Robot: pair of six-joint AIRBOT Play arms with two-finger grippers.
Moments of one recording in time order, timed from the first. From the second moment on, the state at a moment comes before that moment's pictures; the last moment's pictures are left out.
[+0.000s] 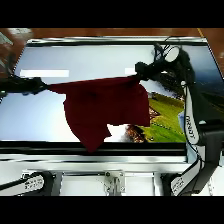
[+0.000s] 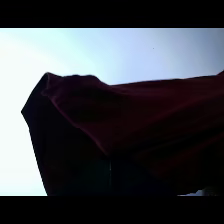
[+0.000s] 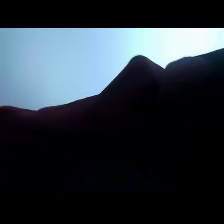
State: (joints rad) left arm 0.25 -1.36 1.25 0.93 -1.07 -1.29; right arm 0.11 -1.89 1.91 -1.12 1.19 1.67
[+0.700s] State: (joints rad) left arm 0.40 -1.48 1.18 0.94 -1.45 -1.30; right arm -0.21 -1.73 1.82 -1.31 1.70 1.55
